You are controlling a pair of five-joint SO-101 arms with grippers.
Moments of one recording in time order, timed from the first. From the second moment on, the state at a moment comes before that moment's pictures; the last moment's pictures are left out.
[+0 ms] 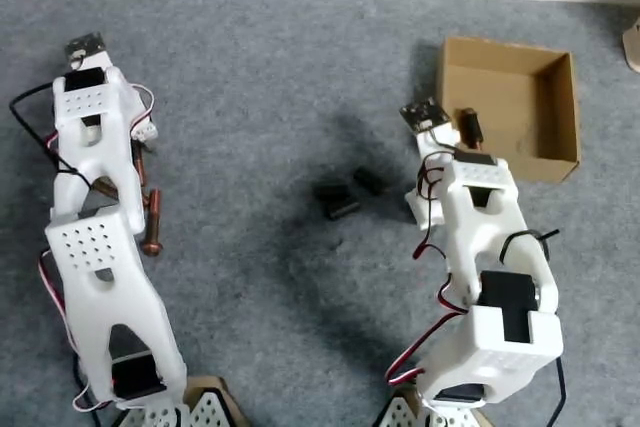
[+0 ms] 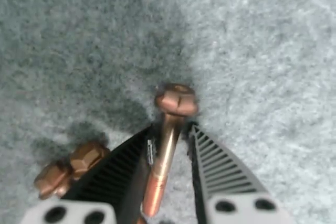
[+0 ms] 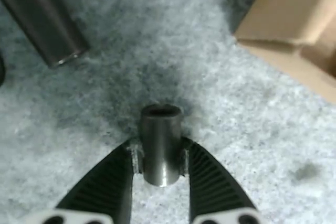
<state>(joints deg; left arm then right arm) -21.0 50.9 -38.0 75.1 16.9 -0.7 9.1 29.0 47.5 30.3</state>
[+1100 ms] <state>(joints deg) -20.9 51.4 -39.1 76.1 3.6 -1.0 9.8 28.0 47.6 14.3</state>
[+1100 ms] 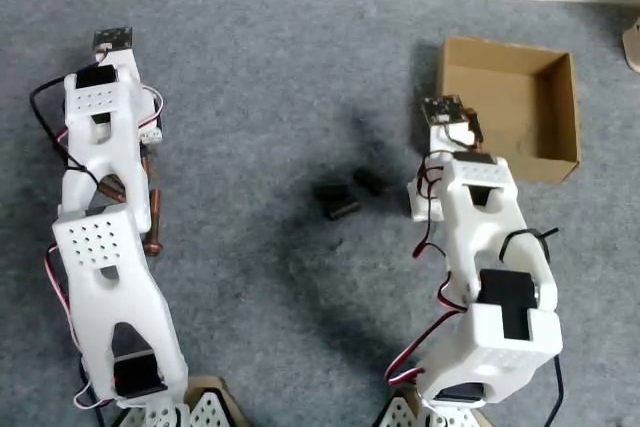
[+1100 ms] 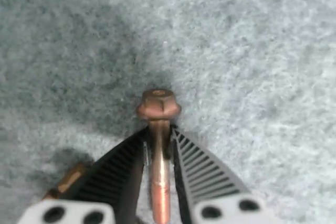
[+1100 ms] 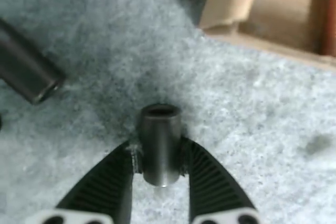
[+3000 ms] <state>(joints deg) -6.4 59.7 -92.3 94.6 13.8 -14.3 -32.4 59.0 23.3 3.2</state>
